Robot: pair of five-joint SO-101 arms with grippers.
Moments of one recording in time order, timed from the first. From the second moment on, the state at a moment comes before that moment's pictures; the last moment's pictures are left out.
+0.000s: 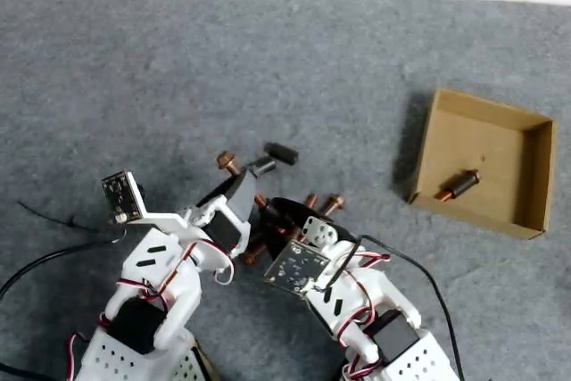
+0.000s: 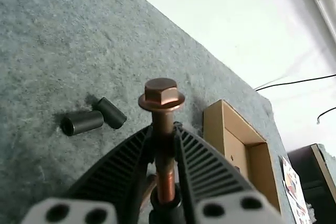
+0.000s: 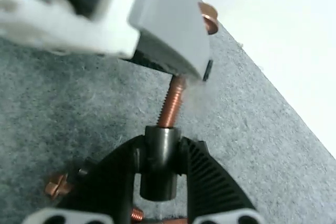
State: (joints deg) left arm 21.6 -103.6 89.4 36.3 53.9; right arm -42.5 -103.6 95.7 31.9 34.6
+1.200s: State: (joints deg) left arm 28.4 -104.4 93.7 36.2 46.5; right arm -37.7 -103.5 95.7 30.5 31.7
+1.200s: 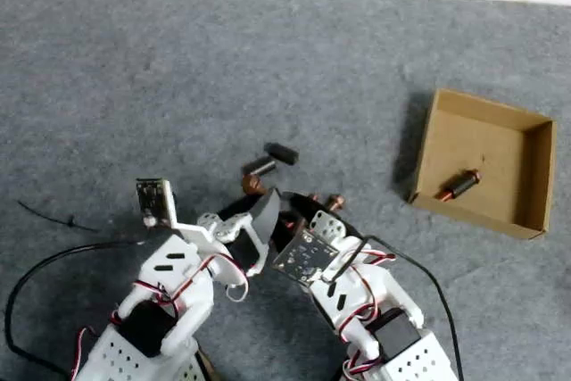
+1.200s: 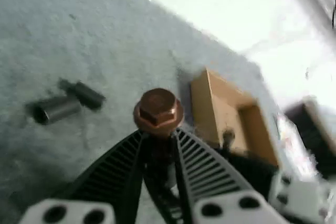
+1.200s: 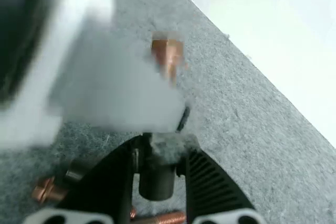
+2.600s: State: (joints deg) left arm 13.1 -103.7 93.1 36.7 55.4; right arm -30.9 -103.6 95.7 27.1 30.6
